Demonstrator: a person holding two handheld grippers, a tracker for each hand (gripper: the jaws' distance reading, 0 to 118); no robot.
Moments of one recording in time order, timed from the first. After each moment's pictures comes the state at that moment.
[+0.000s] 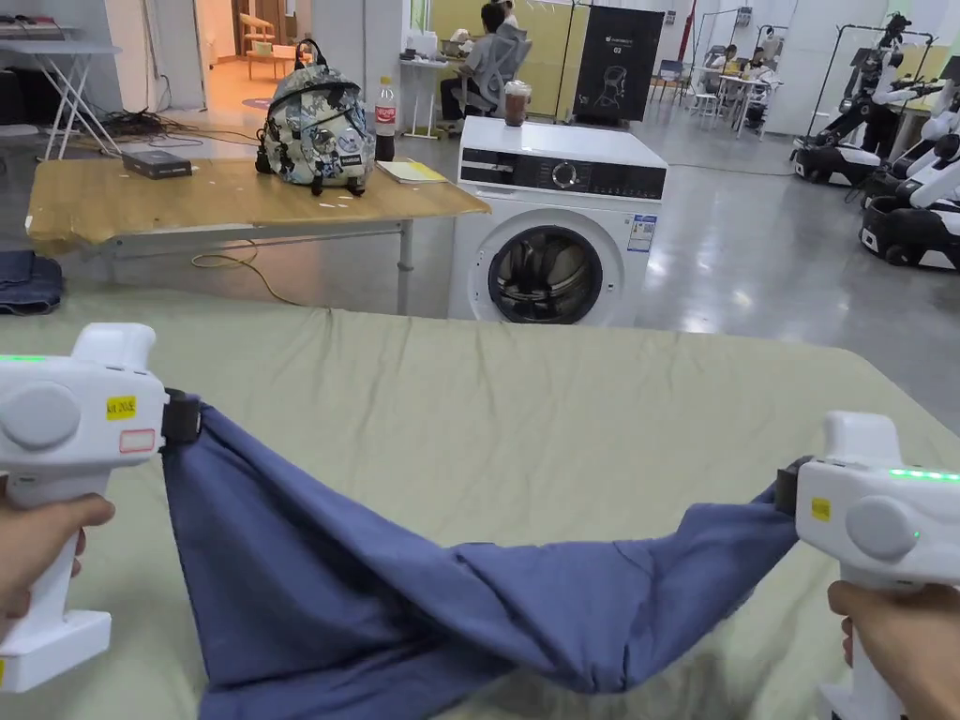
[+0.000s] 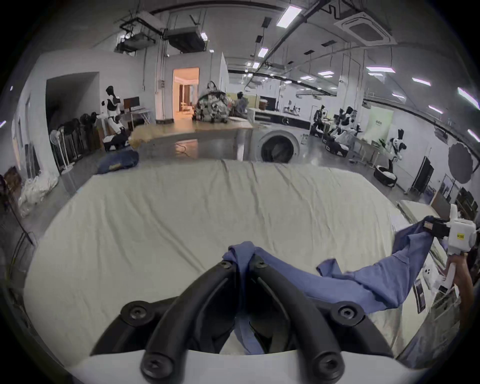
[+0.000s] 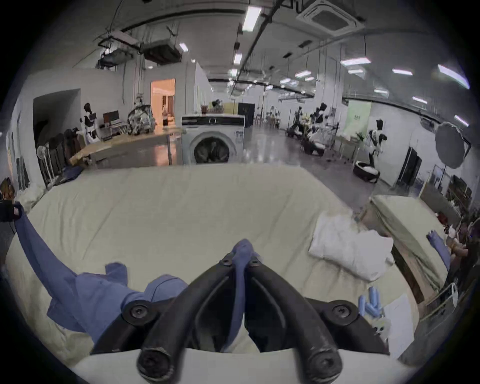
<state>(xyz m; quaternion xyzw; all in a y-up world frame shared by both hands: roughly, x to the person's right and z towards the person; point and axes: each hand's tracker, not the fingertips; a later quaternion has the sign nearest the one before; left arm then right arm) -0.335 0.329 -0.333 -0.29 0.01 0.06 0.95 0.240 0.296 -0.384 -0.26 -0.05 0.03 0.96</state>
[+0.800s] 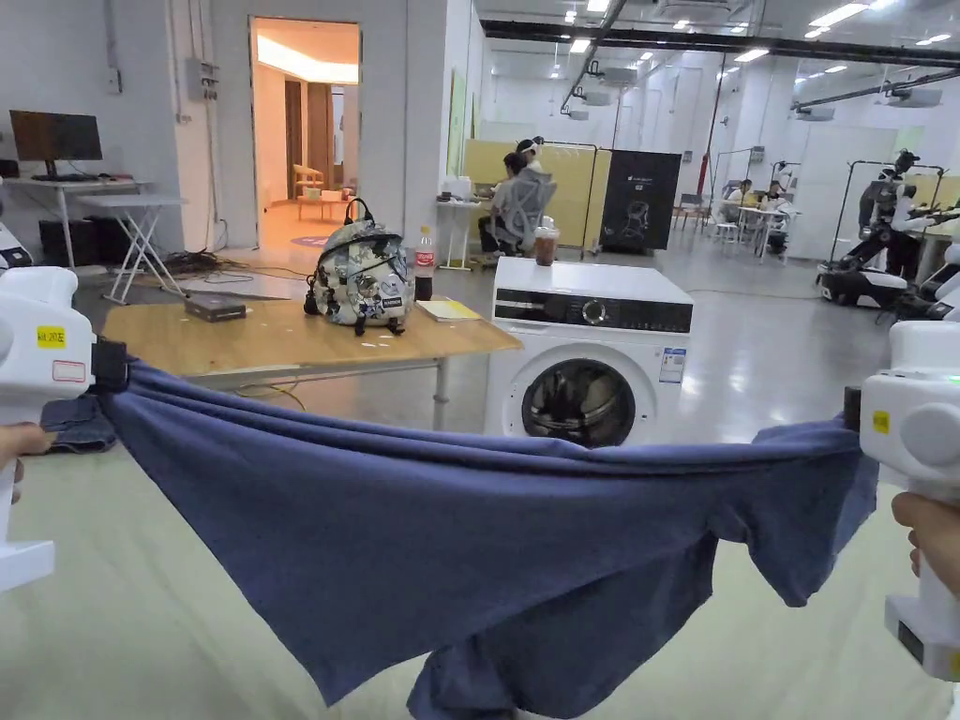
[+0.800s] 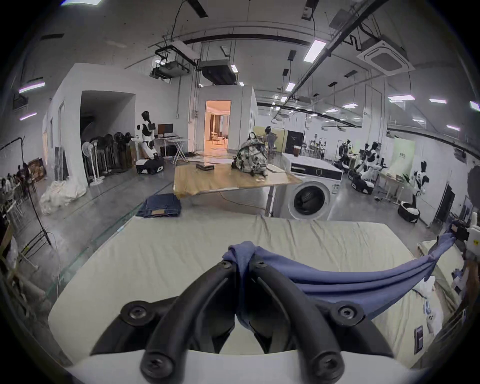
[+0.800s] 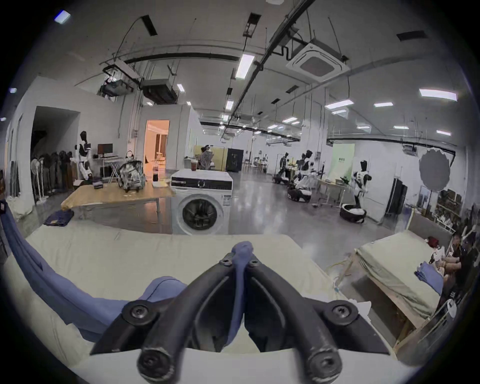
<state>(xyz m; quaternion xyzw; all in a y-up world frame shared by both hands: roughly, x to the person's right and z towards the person) -0.442 0.464 -0.373 -0.20 0.10 0.07 0.97 0.218 0.461 -0.441 -0.12 -0.08 0.05 0.99</state>
